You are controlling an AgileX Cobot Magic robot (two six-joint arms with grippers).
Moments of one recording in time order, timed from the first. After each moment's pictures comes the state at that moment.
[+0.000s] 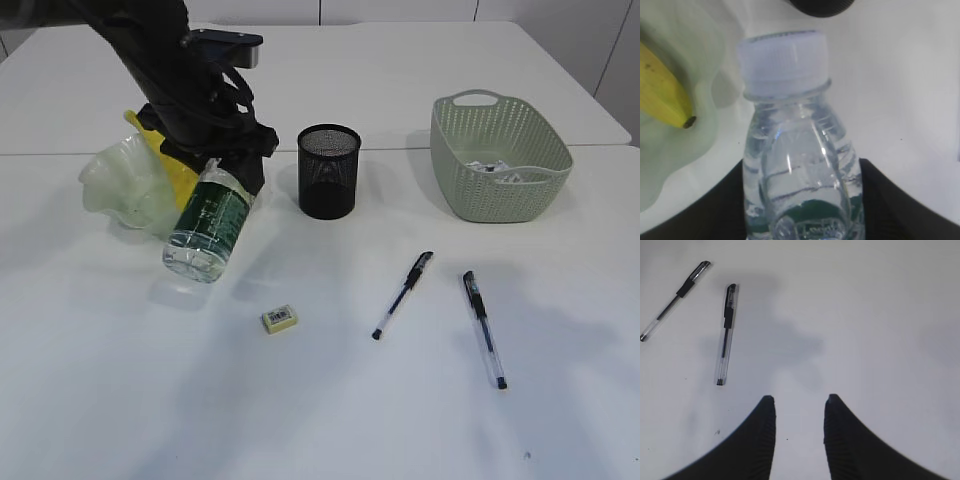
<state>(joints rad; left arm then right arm) -0.44 2.07 -1.78 -0.10 0.97 0.01 0.01 1.09 -1.01 -0.05 1.04 0.00</state>
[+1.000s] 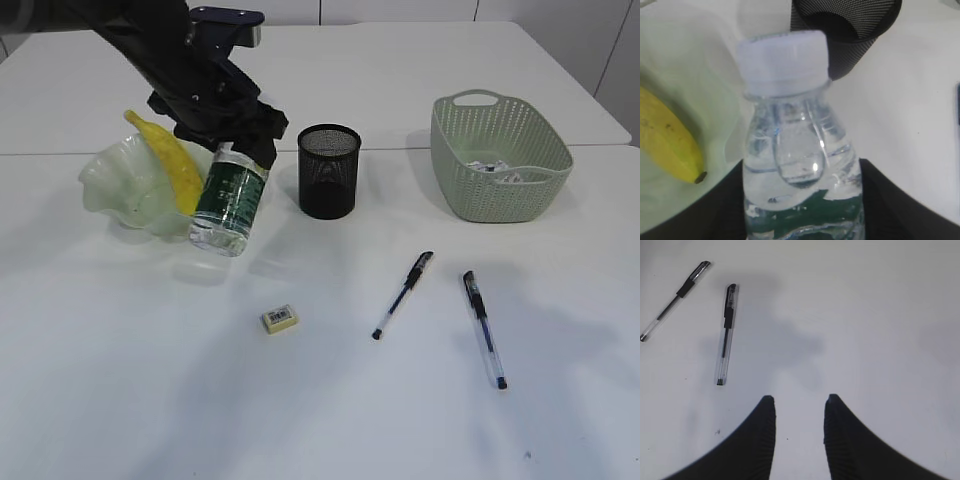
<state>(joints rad) -0.44 2.07 -1.75 -0.10 0.78 0.01 0.01 1.09 -1.01 -0.05 1.04 0.00</state>
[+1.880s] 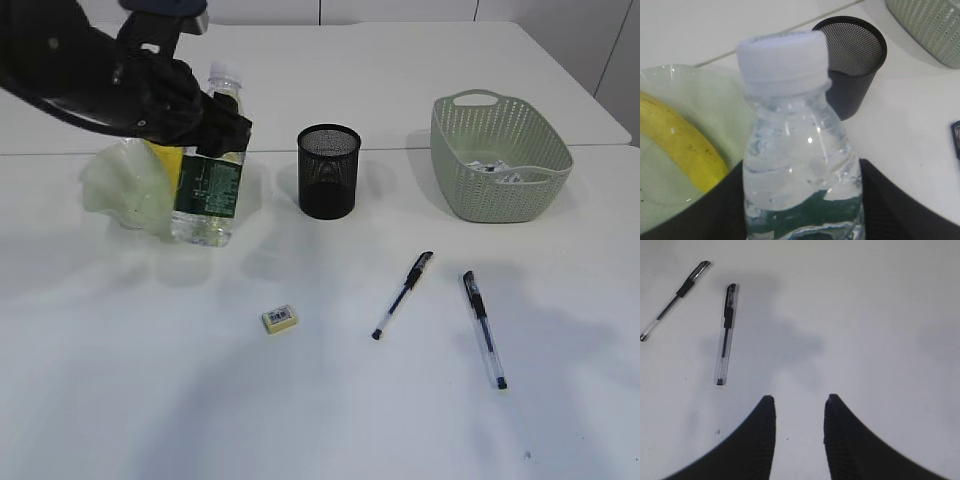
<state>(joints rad) -0.44 1.78 -1.26 -0.06 0.25 0.00 0.01 1.09 -1.01 -0.05 1.04 0.00</state>
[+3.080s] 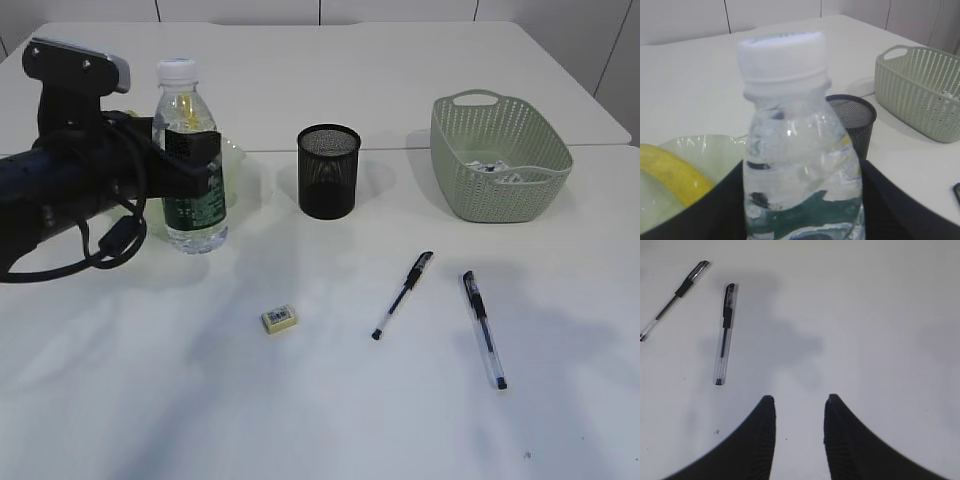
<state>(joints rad) -0.44 1.67 -0.73 -0.03 -0.66 0.00 0.01 1.09 -1.01 -0.06 1.04 0.00</state>
